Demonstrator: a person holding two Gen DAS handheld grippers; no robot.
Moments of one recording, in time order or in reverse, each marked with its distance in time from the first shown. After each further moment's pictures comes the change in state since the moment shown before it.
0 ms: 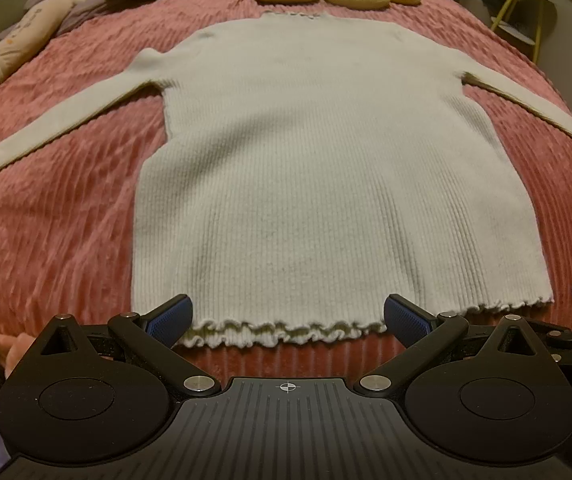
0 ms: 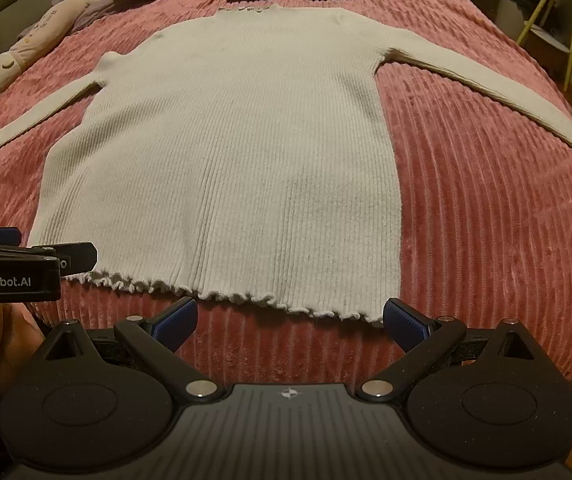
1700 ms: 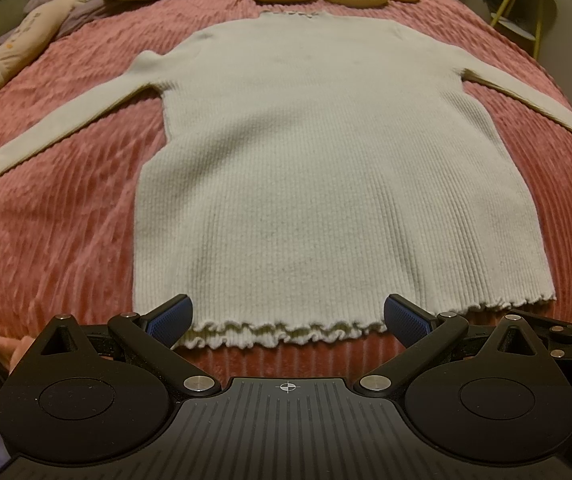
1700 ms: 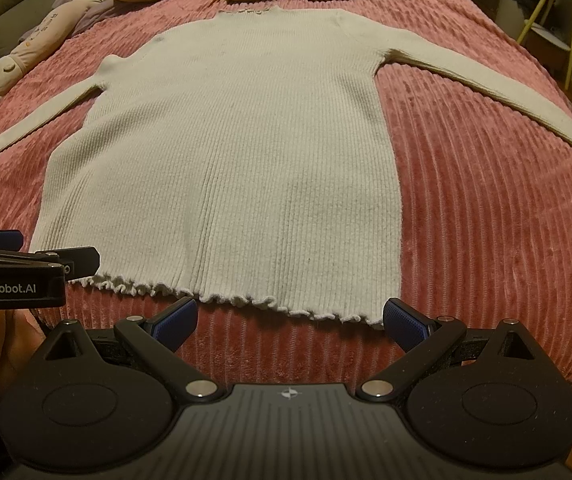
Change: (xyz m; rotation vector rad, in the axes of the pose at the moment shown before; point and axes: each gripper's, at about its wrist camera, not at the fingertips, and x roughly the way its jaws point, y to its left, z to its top) left arm 0.000 -0.002 0.000 0.012 0.001 0.013; right arm -0.001 -0.001 0.001 0.003 -0.008 0.009
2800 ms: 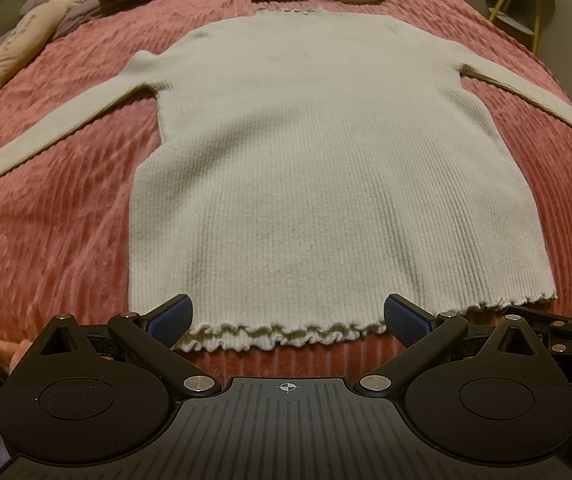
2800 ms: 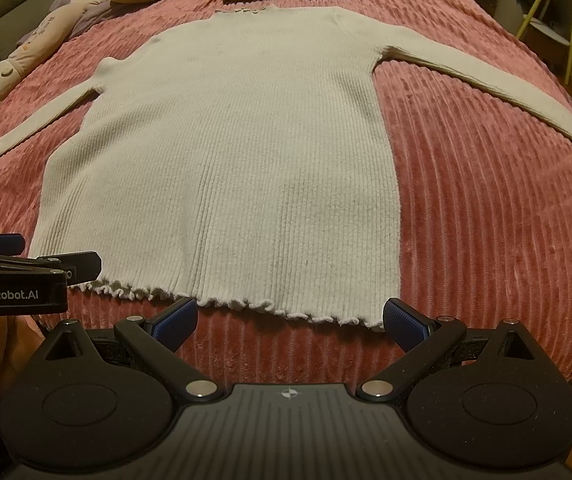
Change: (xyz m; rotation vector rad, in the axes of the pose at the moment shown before) left arm 0.003 -0.006 0.003 0.016 0.011 0.005; right arm 0.003 -0.004 0.002 0.015 0.005 0.010
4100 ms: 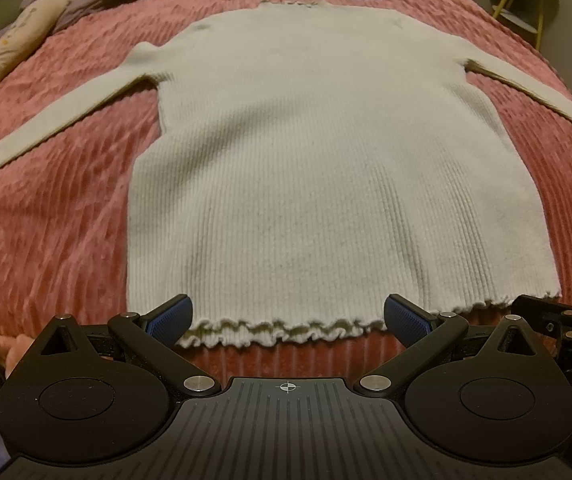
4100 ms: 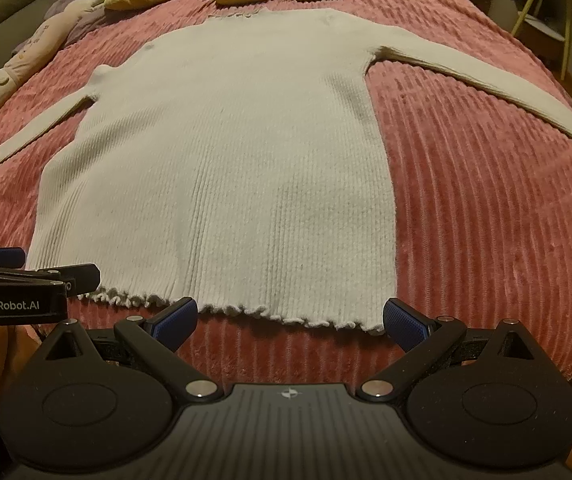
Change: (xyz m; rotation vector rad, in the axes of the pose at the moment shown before) left arm 0.006 0.002 -0.001 -0.005 0.019 0.003; right arm 0.002 -0.006 -0.001 0.026 -0.013 0.002
